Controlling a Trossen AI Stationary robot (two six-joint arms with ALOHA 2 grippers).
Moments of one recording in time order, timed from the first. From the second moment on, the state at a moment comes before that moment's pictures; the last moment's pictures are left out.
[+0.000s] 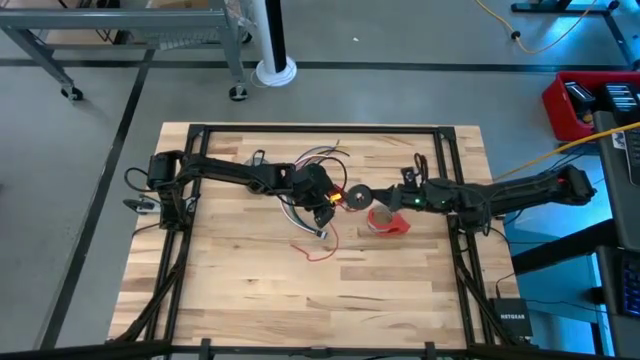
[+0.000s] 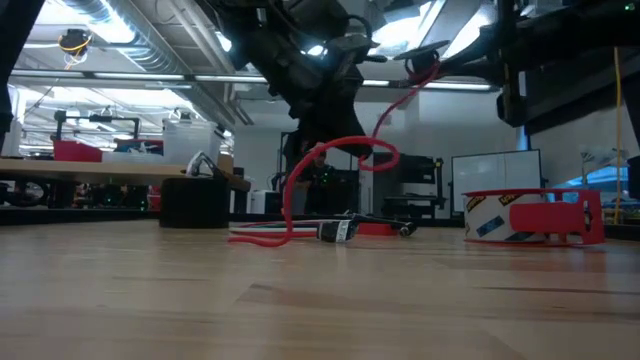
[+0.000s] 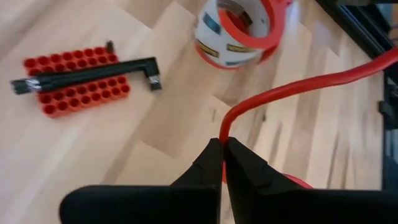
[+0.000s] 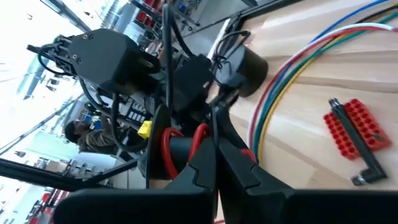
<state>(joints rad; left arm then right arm) 0.12 1.84 1.25 -0.21 0.17 -0.52 0.07 0.86 0.40 0.27 0.28 1.09</state>
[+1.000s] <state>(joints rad) 0.23 1.84 1.25 -0.24 0.41 -0.76 0.07 0.98 0.40 0.00 0.01 1.25</state>
